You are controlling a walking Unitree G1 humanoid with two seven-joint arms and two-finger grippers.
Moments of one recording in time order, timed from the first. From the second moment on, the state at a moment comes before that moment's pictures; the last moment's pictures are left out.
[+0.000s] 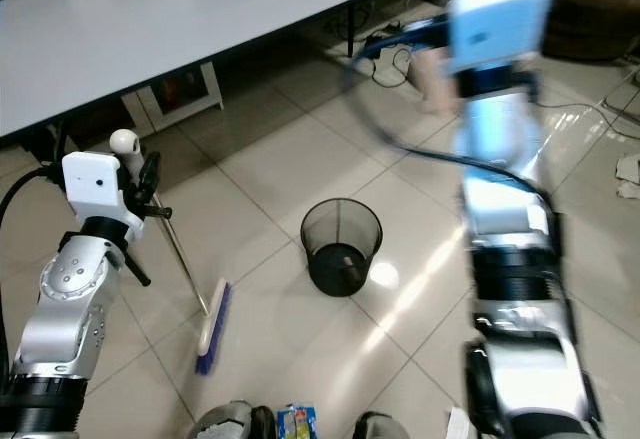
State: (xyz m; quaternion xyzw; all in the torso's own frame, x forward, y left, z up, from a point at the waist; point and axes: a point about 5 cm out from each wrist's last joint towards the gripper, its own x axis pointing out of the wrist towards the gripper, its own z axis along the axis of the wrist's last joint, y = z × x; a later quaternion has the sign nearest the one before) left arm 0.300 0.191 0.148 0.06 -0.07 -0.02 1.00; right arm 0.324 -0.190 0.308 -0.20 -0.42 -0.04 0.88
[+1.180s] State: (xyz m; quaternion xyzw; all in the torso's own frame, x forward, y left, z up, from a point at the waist) left arm 0.287 0.184 0.126 0.08 -0.02 -0.07 0.99; right arm 0.270 -0.222 0.161 -0.03 -0.10 -0.20 0.97
